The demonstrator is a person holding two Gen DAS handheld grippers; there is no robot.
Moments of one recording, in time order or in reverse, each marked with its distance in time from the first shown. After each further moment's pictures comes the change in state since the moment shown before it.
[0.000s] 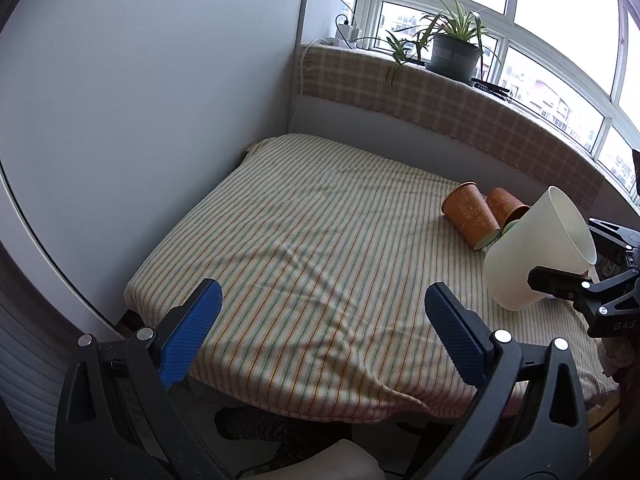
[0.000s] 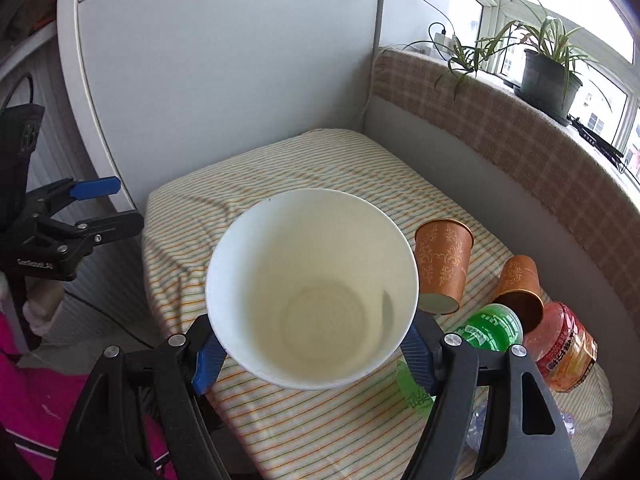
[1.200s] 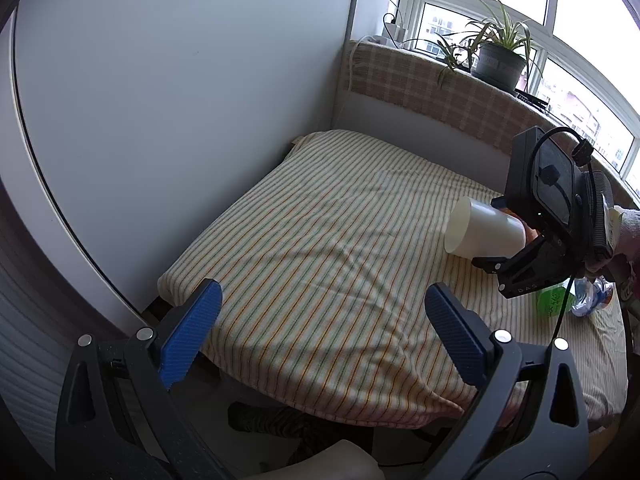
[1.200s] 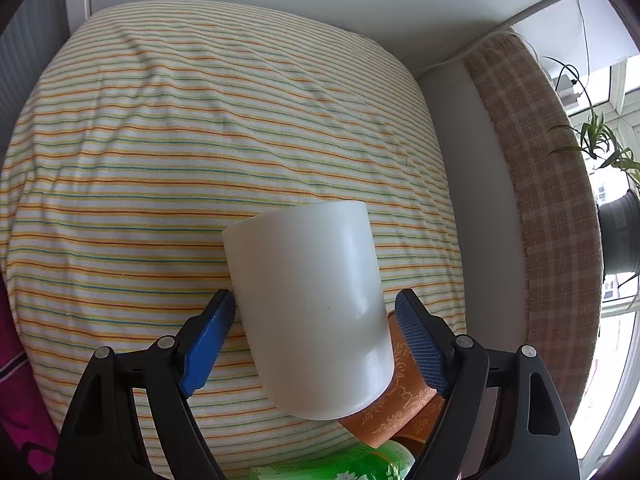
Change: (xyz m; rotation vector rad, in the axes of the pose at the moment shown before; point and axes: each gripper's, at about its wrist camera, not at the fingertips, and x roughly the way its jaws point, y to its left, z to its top) left arm 0.006 0.040 0.002 -0.087 0.012 0.107; right arm 0.170 0.001 0.053 -0.646 0.418 -0.202
